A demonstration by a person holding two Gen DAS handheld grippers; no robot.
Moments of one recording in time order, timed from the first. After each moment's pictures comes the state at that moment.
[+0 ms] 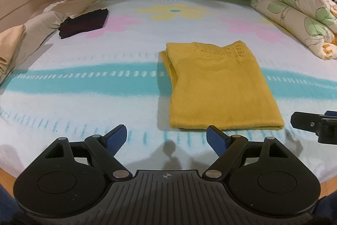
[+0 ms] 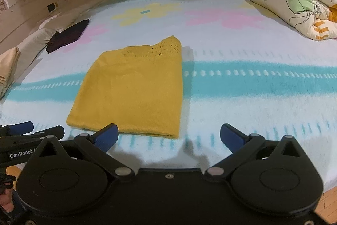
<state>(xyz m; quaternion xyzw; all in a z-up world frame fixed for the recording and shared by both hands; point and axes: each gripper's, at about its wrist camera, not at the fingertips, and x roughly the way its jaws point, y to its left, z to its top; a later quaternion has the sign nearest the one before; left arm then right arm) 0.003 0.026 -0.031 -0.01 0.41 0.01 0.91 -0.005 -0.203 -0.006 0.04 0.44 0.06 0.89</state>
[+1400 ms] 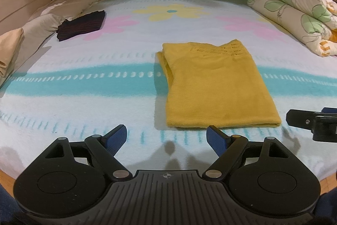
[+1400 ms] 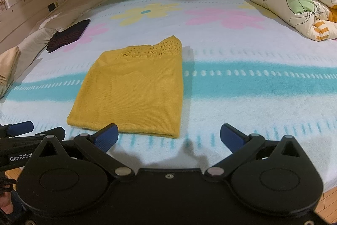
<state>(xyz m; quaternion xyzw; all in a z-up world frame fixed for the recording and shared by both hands) 0.001 0.022 -0.029 -0.01 0.41 0.00 0.91 -0.008 -0.199 -0.005 0.04 0.44 0.06 0.89</state>
